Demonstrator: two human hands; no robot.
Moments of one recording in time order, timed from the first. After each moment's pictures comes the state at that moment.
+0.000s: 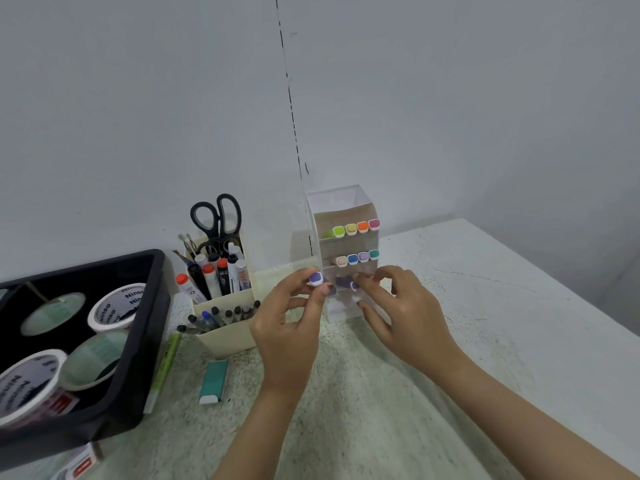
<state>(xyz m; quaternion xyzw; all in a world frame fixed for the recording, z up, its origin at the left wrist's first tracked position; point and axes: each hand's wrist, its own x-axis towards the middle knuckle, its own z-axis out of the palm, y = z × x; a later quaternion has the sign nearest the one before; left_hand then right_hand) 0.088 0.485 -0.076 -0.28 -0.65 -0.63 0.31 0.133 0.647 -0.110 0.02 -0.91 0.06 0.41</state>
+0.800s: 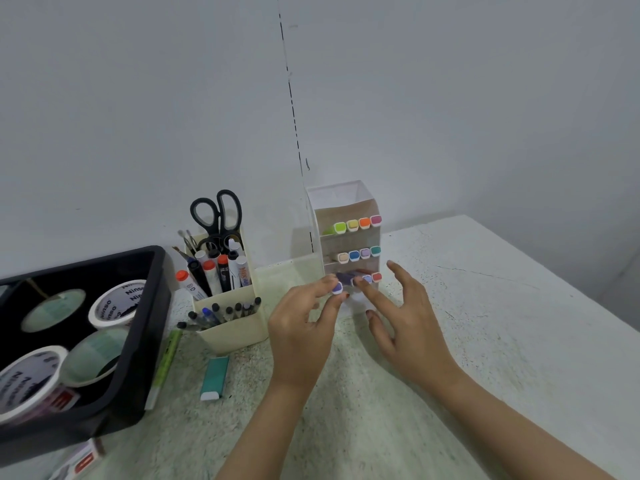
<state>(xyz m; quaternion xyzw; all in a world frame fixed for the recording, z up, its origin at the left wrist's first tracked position) 0.076 0.490 -0.106 -0.34 -0.70 -0.55 0.31 0.143 0.636 -0.132 -0.06 -0.92 0.20 0.33</state>
